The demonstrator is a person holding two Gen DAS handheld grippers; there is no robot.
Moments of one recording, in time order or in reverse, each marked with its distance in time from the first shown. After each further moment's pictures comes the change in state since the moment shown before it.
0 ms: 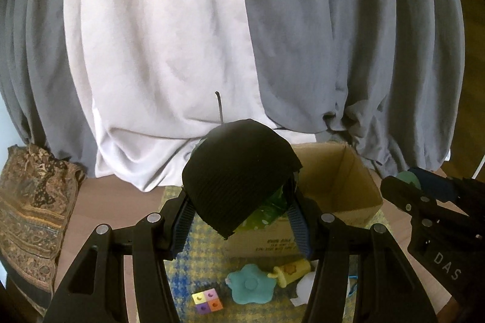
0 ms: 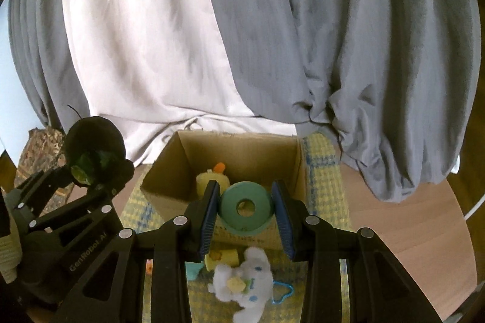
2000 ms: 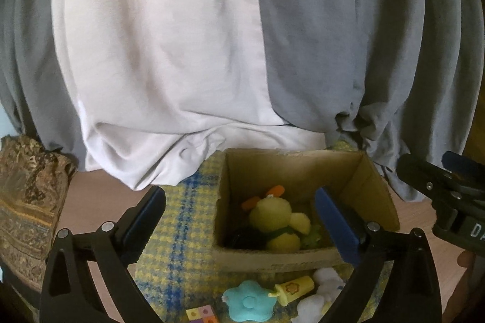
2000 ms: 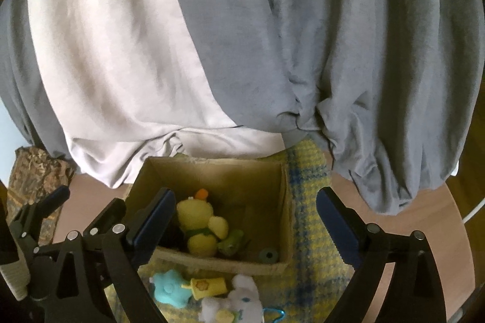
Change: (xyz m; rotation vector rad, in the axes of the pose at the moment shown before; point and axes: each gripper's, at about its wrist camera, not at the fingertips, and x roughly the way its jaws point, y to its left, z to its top) left arm 0.050 0.009 0.018 -0.048 0.069 0.019; right arm 0.038 -0.026 0.041 0.056 0.030 -0.044
